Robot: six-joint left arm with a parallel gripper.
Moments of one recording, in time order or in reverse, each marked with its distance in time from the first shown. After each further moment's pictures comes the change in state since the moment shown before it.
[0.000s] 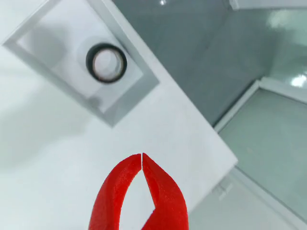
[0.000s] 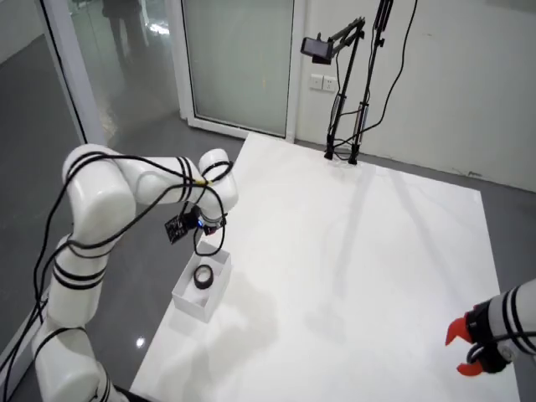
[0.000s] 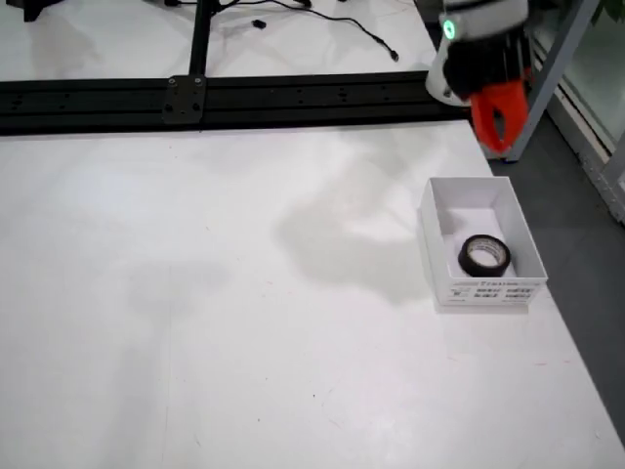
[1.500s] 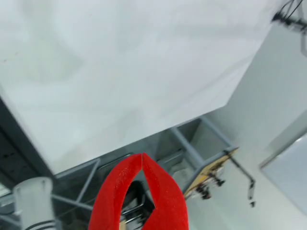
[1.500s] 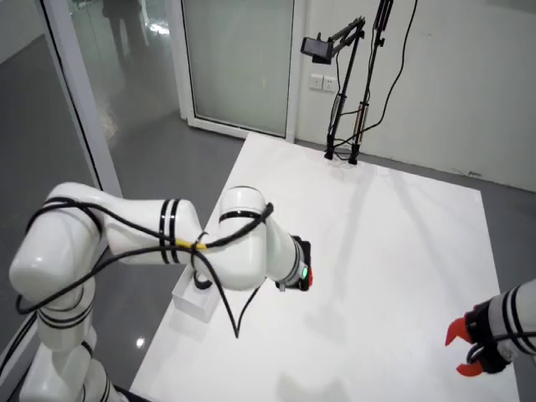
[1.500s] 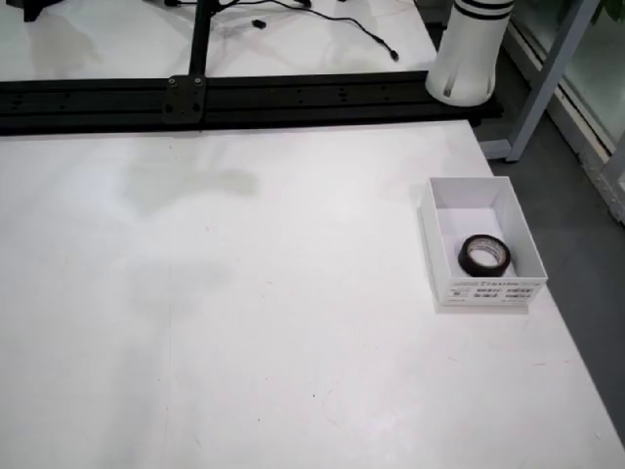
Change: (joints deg) arm -39.7 -5.1 -21.7 -4.6 2.3 14.8
